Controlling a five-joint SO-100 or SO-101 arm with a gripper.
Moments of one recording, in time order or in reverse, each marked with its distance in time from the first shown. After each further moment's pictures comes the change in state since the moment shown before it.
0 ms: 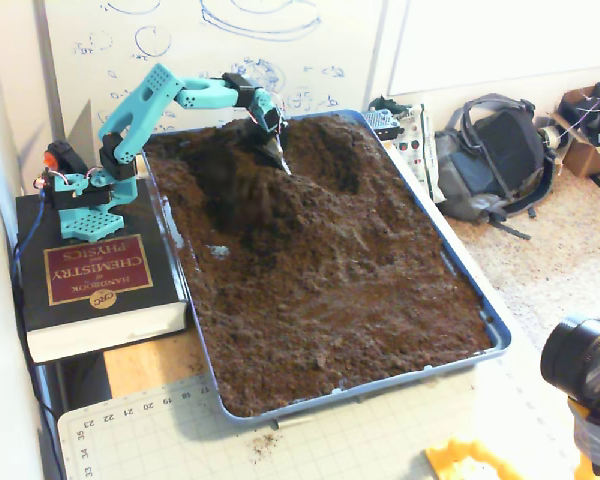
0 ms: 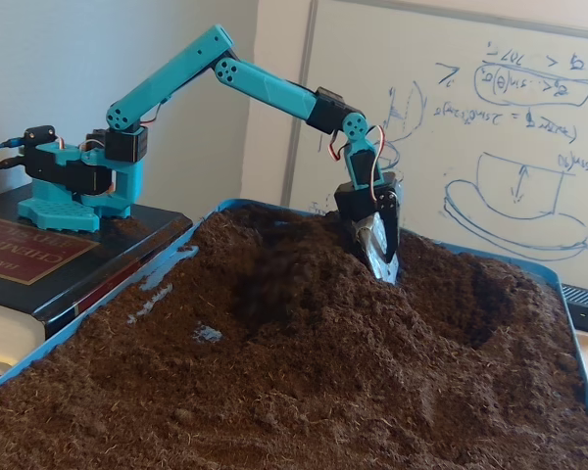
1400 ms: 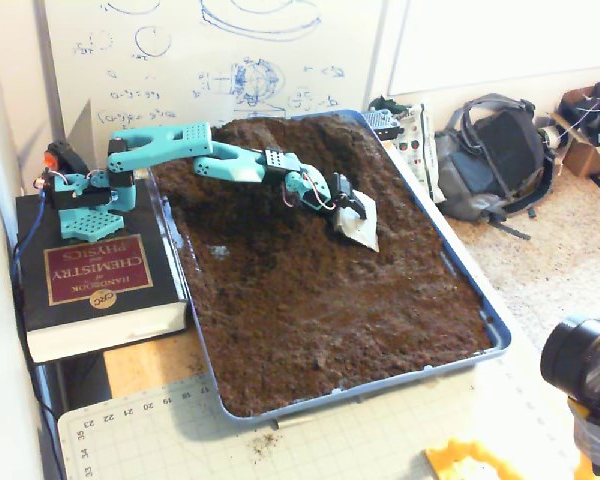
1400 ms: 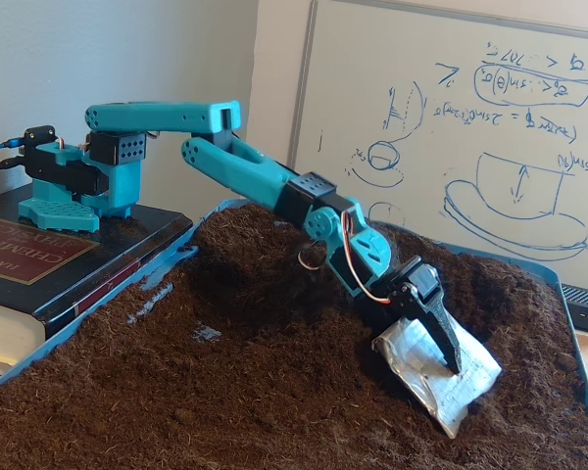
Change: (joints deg) arm 29.5 -36.3 -35.9 -29.6 -7.0
